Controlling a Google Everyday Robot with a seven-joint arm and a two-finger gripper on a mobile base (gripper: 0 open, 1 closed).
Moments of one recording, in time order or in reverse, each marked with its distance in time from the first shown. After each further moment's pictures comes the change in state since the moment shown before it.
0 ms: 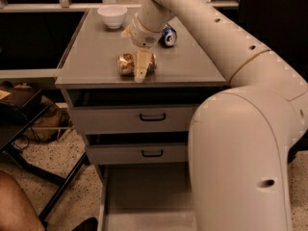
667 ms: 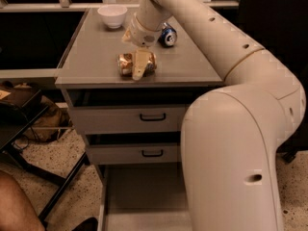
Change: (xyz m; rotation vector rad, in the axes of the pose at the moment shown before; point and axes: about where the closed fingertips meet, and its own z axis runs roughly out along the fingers) arm 0.007 -0.004 0.003 -0.016 0.032 0.012
